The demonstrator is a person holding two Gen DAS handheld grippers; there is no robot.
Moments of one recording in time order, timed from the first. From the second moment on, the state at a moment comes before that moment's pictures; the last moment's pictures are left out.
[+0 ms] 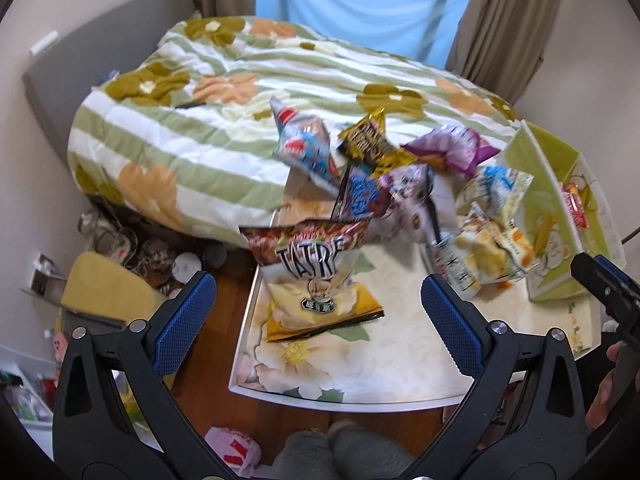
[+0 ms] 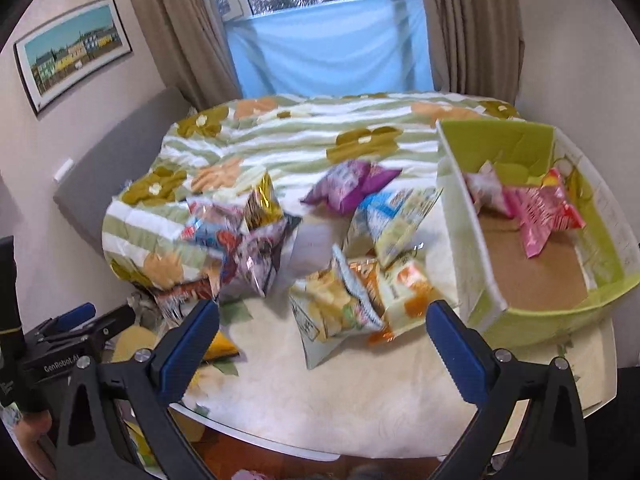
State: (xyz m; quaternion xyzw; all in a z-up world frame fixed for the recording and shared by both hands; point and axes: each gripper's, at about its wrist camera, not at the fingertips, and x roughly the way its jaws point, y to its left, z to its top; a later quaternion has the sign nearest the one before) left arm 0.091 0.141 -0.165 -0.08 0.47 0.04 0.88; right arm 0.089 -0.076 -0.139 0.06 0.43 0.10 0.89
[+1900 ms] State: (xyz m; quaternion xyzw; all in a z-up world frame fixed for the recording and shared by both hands) left arm 0.143 0.121 -0.275 -0.04 0.54 0.09 0.84; right arm 0.161 -0.008 -0.276 -0.16 0.47 0.16 0.86
